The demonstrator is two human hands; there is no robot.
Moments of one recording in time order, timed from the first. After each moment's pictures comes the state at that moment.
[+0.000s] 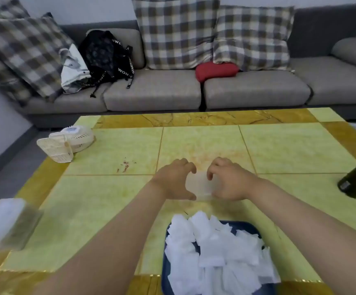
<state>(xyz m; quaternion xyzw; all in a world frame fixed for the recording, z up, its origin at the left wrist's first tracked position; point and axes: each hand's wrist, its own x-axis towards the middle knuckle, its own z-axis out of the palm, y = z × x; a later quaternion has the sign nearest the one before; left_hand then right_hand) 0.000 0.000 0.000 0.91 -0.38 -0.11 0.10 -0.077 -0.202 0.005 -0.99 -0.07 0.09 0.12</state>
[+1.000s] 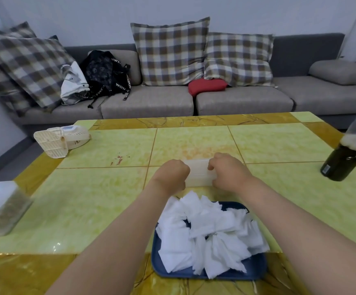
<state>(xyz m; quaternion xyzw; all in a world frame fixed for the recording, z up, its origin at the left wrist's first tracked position) -0.051 -0.013 -0.021 0.91 -0.40 0.04 -0.11 -0.116 -0.196 -0.029 -1.00 0.03 -0.04 0.07</state>
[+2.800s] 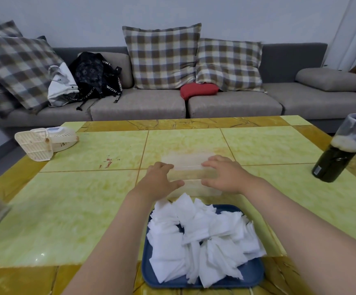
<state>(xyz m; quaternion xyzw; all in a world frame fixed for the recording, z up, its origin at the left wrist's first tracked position) -0.044 0.008 -0.044 0.93 -0.24 -0.11 0.24 -0.118 -0.216 -0.035 -0.99 0.06 0.02 0.15</state>
